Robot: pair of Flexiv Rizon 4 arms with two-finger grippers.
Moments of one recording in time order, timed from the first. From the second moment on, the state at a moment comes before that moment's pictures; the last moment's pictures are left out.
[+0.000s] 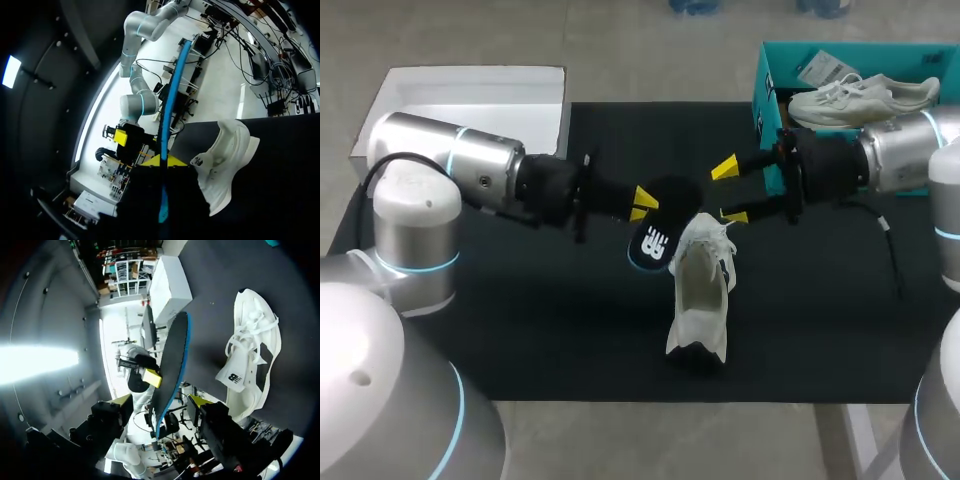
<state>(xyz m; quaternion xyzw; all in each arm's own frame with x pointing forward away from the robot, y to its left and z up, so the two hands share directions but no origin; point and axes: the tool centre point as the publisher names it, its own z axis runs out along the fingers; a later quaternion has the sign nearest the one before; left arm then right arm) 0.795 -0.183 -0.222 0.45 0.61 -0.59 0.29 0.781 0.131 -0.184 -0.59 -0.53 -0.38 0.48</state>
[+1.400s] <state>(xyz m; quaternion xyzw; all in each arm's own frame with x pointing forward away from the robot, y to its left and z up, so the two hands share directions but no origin) 0.766 -0.163 -0.225 0.45 0.62 -0.58 0.28 0.739 0.052 -0.148 -0.60 -0.77 -0.17 0.13</state>
